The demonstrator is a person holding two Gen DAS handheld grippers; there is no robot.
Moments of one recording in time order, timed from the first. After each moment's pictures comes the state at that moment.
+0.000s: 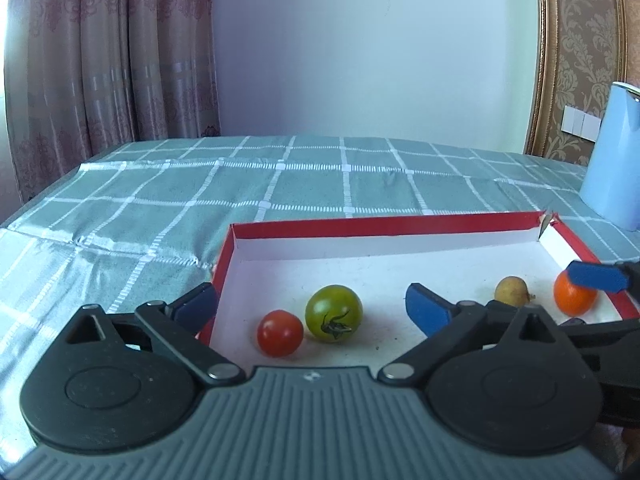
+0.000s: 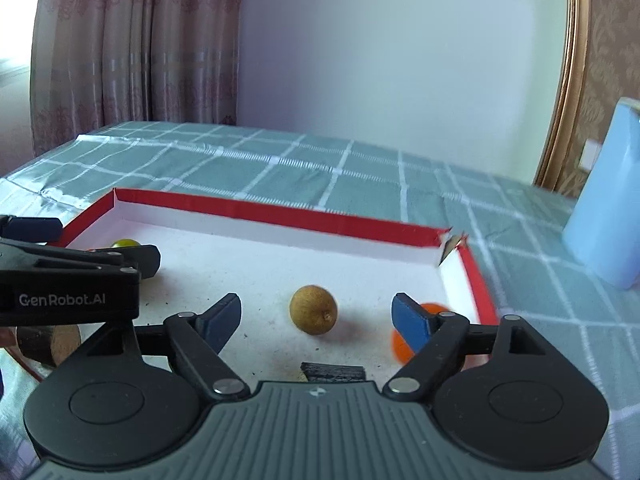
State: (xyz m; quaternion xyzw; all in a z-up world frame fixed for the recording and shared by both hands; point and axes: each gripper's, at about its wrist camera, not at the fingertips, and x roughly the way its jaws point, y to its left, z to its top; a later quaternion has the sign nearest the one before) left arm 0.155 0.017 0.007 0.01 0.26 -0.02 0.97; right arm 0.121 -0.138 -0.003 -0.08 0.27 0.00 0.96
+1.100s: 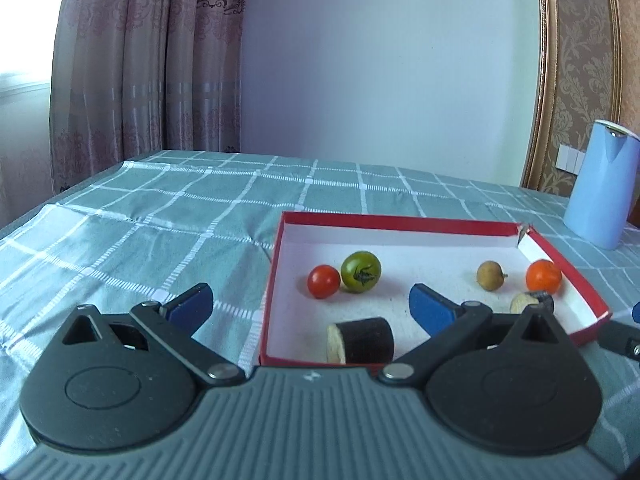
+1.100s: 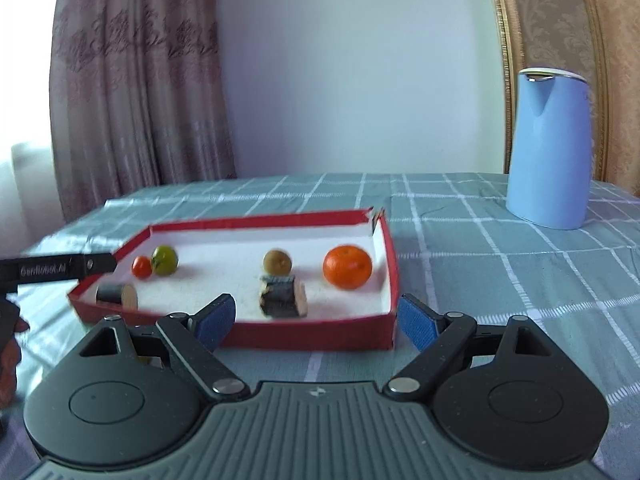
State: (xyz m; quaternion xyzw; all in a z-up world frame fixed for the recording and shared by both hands) left arm 0.067 0.048 0.012 -0.03 0.21 -0.01 0.98; right arm -0.003 -0.202 0.004 0.02 0.22 0.02 0.98
